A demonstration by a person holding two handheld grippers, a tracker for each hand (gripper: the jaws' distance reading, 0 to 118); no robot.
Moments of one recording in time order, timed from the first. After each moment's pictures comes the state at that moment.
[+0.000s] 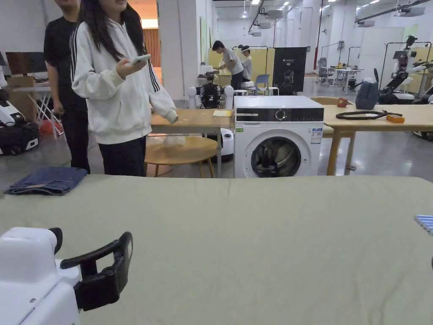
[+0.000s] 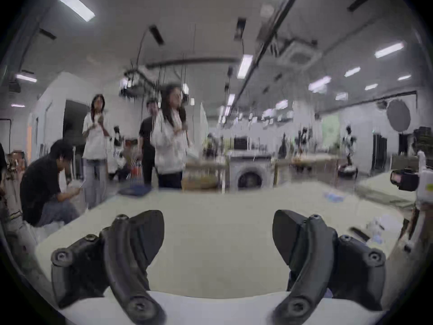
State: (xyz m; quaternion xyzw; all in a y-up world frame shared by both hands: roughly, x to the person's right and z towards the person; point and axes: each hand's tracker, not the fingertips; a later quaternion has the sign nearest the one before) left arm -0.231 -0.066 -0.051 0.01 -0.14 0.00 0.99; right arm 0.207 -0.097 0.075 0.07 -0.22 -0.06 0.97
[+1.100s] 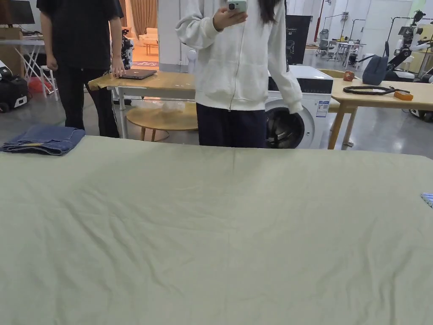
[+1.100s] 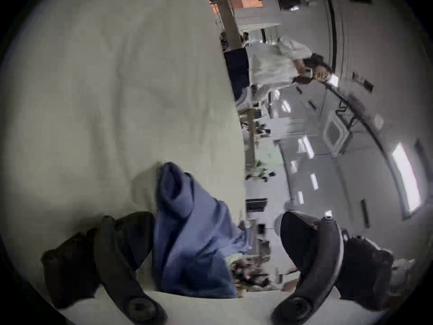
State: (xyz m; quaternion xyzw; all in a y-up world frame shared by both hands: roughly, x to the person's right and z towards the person) left arm -0.382 -0.354 -0.157 -0.41 -0.32 0.56 0.65; right arm 0.136 -0.119 0.054 0.01 -0.16 -0.02 0.99
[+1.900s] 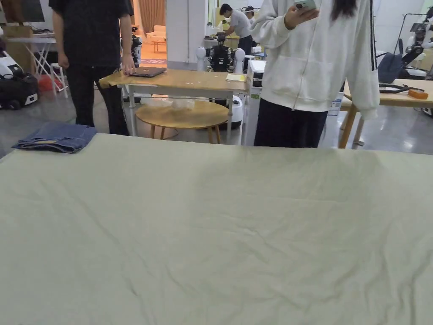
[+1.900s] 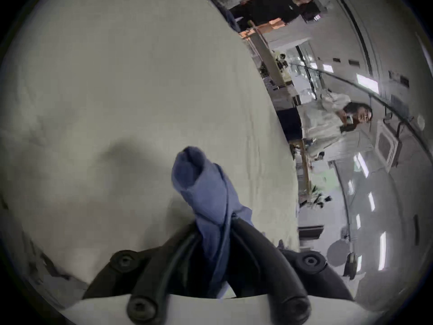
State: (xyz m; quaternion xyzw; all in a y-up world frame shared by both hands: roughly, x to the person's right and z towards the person) left arm -0.476 -0.273 -0.147 -0.45 -0.12 0.44 0.77; right arm 0.120 -0.109 0.040 0.01 -0.15 -0.02 0.99
